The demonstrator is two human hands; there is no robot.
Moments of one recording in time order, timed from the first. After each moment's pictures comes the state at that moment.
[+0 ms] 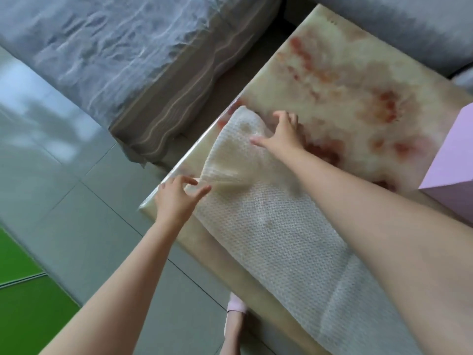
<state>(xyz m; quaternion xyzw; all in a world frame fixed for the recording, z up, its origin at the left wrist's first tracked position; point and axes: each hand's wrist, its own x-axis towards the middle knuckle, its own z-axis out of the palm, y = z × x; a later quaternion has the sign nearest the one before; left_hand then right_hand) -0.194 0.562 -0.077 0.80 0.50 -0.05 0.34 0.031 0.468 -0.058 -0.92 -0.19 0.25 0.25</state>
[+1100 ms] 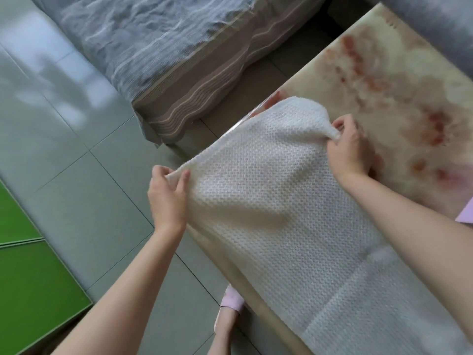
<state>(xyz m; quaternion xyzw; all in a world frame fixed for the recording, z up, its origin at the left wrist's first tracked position) -0.232 0.578 -0.084 0.64 0.64 0.18 0.38 0.048 0.447 -0.079 -0.95 -0.25 0.03 0.19</state>
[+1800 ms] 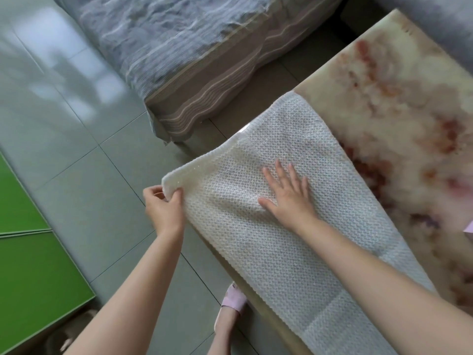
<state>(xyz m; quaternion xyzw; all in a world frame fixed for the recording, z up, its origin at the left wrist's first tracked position) -0.258 0.574 -0.101 0.48 0.73 0.22 0.43 -0.064 0.445 -0.111 -0.82 -0.47 0.33 -0.03</state>
